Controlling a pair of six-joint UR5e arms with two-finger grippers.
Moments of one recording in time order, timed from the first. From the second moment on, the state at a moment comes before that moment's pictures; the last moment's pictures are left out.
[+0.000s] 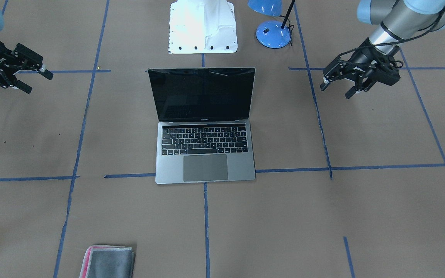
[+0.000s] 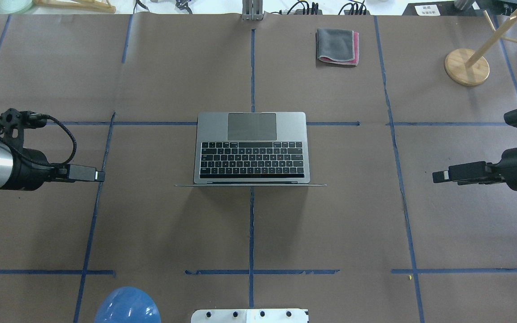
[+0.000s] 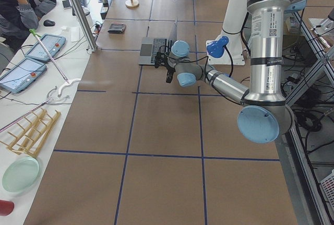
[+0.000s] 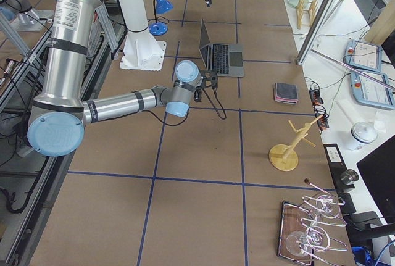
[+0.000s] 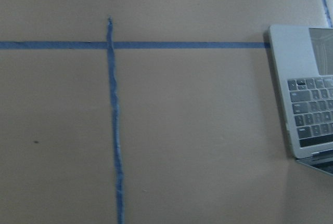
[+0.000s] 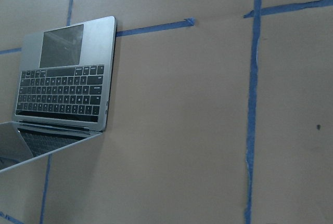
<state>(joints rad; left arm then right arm) -0.65 -1.51 -2.04 -2.31 -1.94 -1.20 0.83 -1.78 1.97 -0.52 2.22 1.25</state>
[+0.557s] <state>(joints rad) -0.48 -1.54 -2.10 -2.30 -1.79 -1.29 0.40 -1.78 2.09 -0.52 1.69 1.42</state>
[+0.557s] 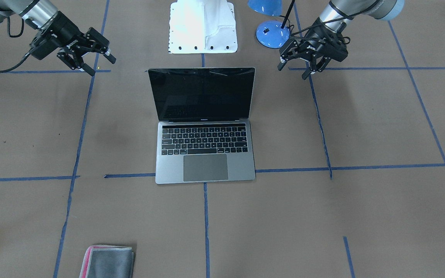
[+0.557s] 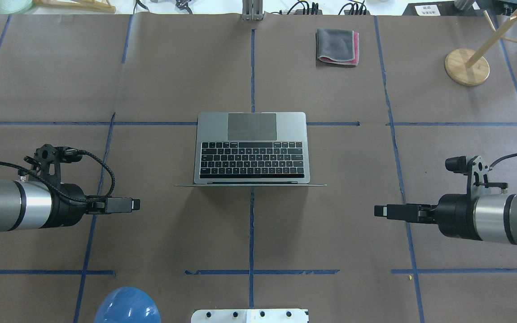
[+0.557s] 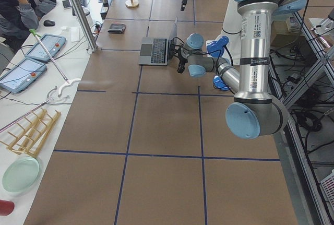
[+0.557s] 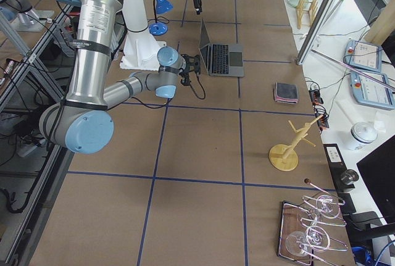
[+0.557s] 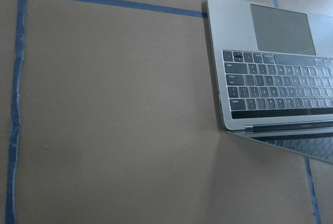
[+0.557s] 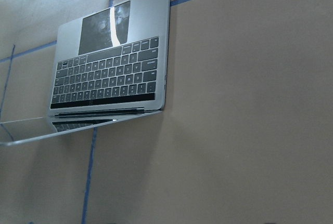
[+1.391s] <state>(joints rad) -0.31 -1.70 -2.09 -2.26 -1.67 -1.38 0.20 -1.58 2.11 -0.64 1.38 1.53</state>
